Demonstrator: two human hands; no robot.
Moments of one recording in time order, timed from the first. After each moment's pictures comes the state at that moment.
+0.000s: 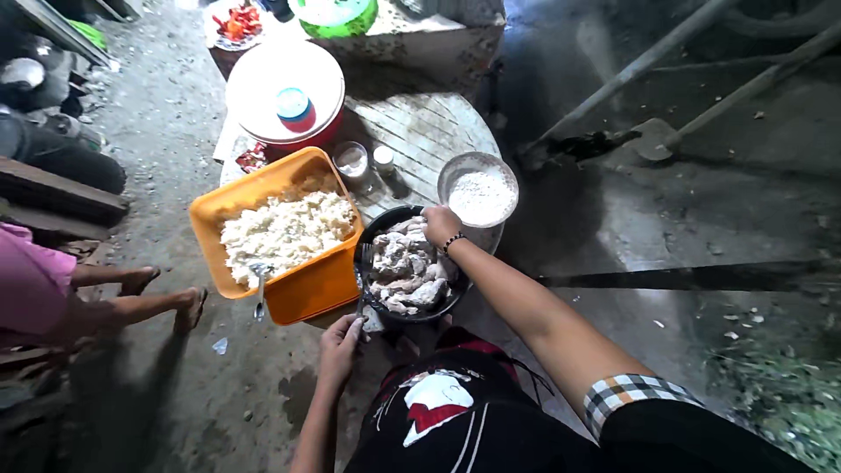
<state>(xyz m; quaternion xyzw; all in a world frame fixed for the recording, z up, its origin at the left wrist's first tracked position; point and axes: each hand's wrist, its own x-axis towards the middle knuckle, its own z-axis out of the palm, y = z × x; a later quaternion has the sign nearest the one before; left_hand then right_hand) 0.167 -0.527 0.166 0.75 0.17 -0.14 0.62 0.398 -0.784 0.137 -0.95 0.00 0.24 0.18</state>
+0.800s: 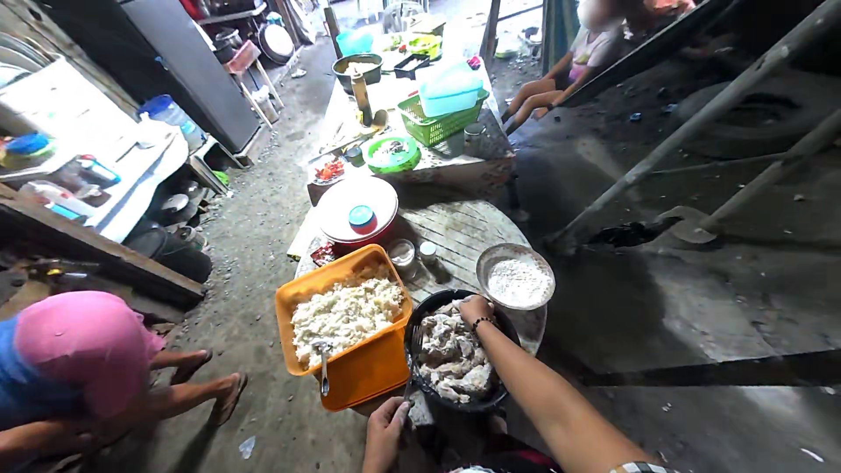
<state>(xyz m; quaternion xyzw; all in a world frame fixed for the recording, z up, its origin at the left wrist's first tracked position) 0.161 -0.502 0.164 0.75 0.16 -0.16 0.63 0.391 -0.749 0.123 -0.86 0.28 0.23 0.36</state>
